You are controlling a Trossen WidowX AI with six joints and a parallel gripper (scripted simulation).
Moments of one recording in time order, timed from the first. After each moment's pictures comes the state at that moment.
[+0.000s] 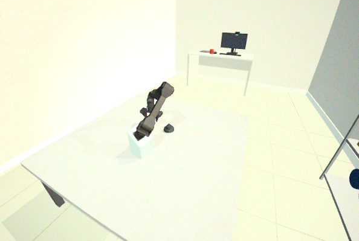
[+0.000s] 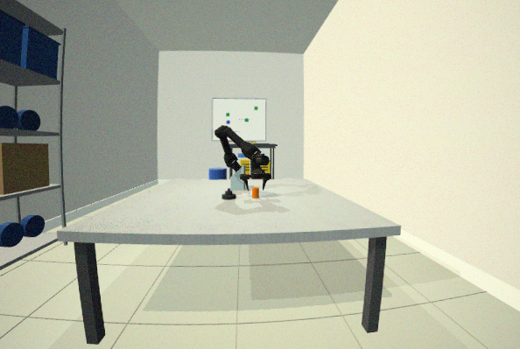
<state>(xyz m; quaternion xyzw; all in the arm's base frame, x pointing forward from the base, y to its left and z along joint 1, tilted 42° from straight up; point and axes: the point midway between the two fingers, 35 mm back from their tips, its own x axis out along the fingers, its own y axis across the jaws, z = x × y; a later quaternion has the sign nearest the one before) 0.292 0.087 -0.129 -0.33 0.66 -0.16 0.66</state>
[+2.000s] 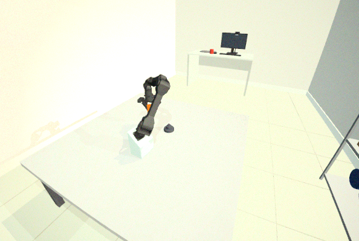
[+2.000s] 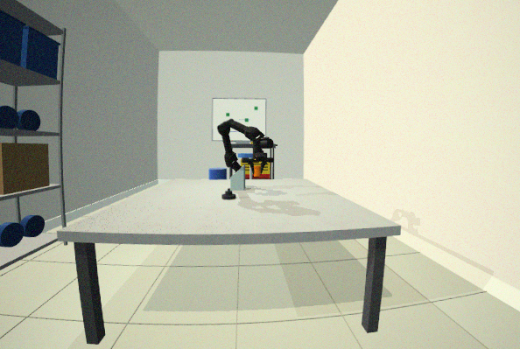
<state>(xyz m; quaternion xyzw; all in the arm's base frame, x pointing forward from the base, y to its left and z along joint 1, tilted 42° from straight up) 0.280 0.159 -0.063 -0.34 0.66 -0.16 0.65</state>
